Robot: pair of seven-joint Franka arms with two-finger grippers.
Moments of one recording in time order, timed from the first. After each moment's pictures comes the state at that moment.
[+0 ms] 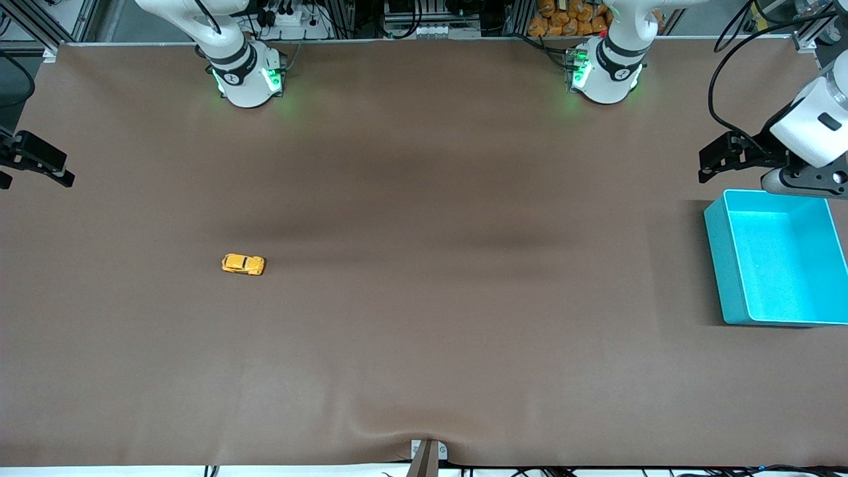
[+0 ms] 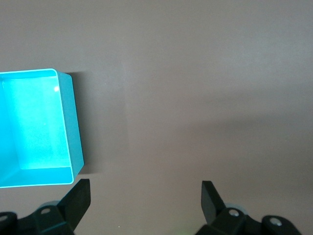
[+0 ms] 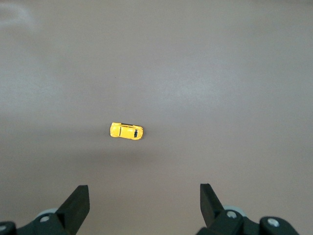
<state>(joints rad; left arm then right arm) 0.02 0.03 -0.14 -1.52 0.01 1.55 0.00 0.01 0.00 -0.09 -1.51 0.01 1.57 -0.10</state>
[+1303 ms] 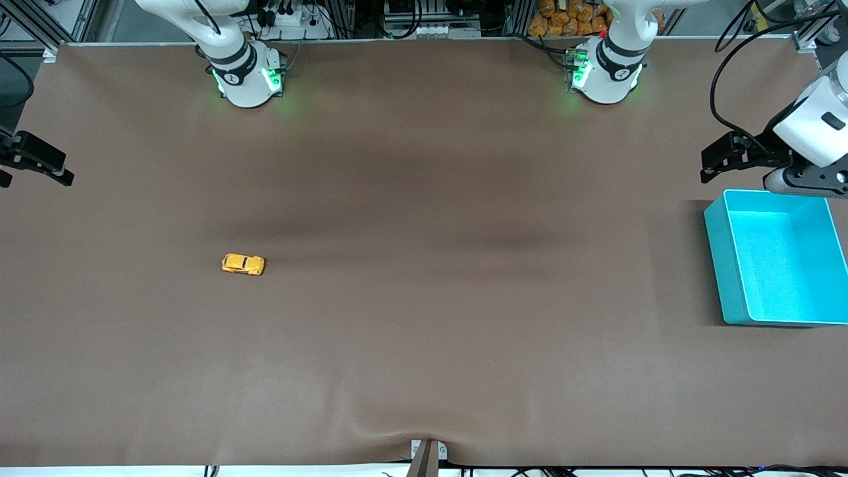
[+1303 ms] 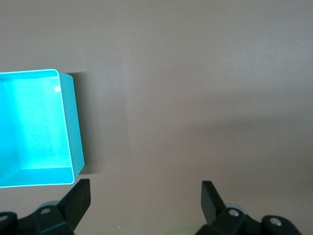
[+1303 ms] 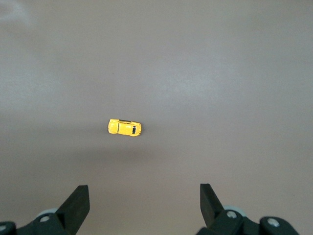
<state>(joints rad) 0.03 0.03 -0.14 -1.51 0.01 1.55 0.00 0.01 0.01 -0.10 -1.51 0.01 1.56 -0.10</state>
